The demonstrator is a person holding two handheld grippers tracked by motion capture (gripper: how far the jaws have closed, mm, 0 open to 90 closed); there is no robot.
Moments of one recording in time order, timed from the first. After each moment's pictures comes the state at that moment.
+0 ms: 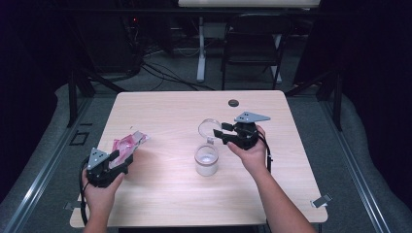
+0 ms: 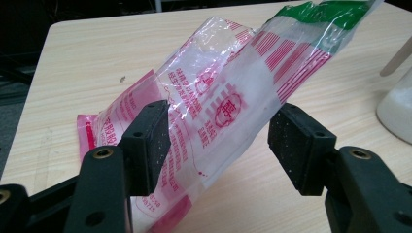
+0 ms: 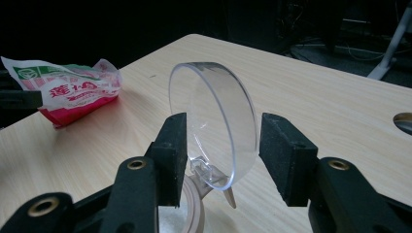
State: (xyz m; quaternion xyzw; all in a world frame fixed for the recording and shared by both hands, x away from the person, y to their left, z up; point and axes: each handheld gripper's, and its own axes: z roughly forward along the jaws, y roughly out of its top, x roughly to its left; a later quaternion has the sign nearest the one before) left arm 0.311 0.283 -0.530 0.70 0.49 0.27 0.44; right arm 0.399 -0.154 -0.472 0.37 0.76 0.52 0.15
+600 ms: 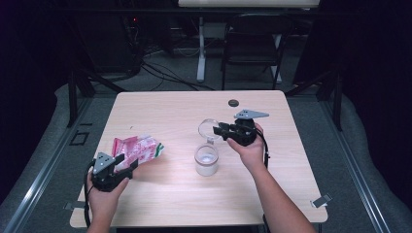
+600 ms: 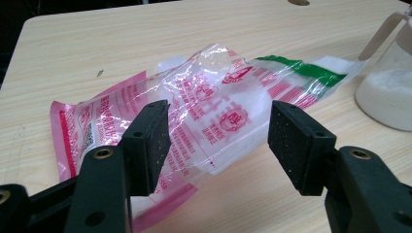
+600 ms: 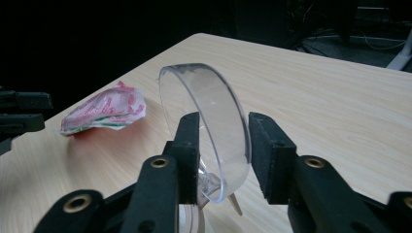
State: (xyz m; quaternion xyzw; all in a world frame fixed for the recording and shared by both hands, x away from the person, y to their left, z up) left arm 0.303 0.270 -0.534 0.72 0.48 0.26 0.44; right arm 0.414 -0.155 -0.479 0.38 0.75 0.53 0.12
